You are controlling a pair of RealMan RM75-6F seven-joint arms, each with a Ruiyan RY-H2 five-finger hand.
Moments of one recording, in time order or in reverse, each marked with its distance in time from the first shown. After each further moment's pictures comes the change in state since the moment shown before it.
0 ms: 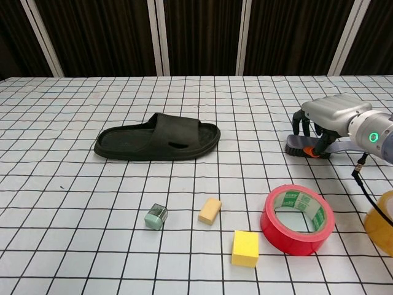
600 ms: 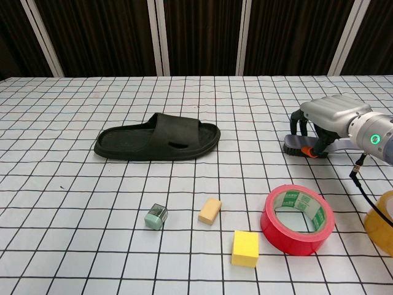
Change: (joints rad) left arm -0.015 -0.008 0.008 0.002 -0.007 -0.032 0.015; right arm -0.004 -0.001 -0.021 0.038 -0.078 -0.006 0.091
